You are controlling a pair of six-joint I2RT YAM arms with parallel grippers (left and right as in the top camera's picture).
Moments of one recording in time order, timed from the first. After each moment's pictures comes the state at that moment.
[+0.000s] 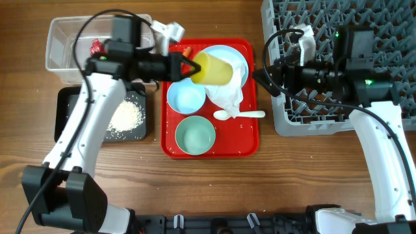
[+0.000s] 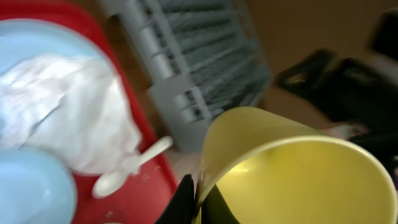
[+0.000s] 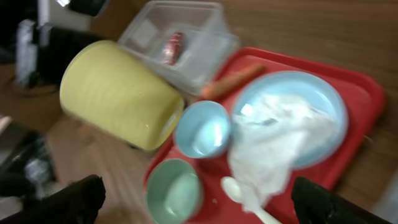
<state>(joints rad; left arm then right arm) -0.16 1.65 1.41 -0.69 0.97 -0.18 0.06 1.41 1.32 -0.74 -0.87 -0.13</state>
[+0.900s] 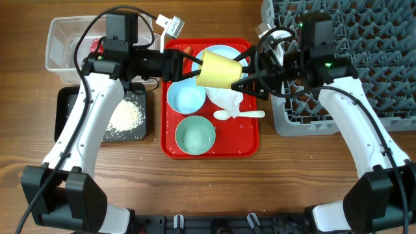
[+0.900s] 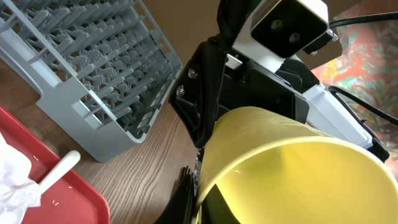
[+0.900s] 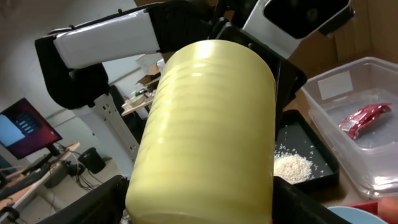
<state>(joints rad) -0.16 1.65 1.42 -0.61 1.36 -0.18 0.17 1.62 1.32 -0.43 -1.56 -0.29</state>
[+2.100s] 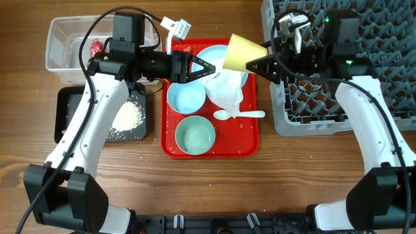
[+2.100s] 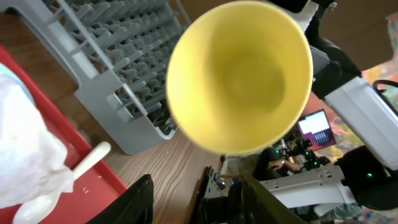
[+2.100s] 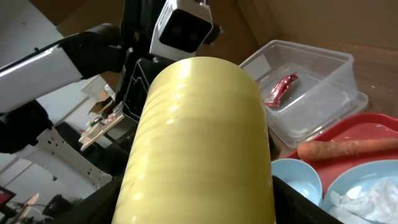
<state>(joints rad) -0.19 1.65 1.42 -0.63 1.20 -0.18 0.03 1.62 1.32 -0.43 -1.39 -0.11</state>
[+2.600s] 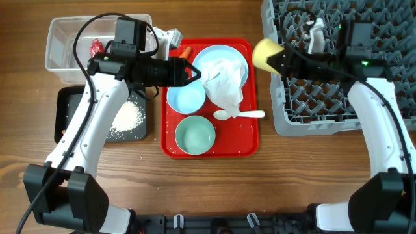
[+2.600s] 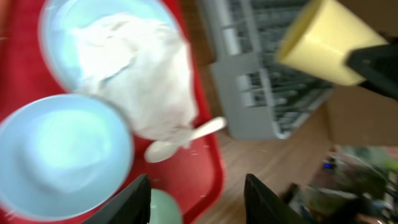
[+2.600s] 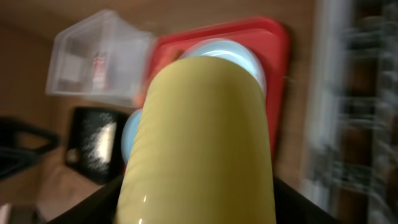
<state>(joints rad) -0.19 1.65 1.42 -0.82 0.68 -0.18 -0.05 1.58 1.33 -0.74 -0.66 0.14</state>
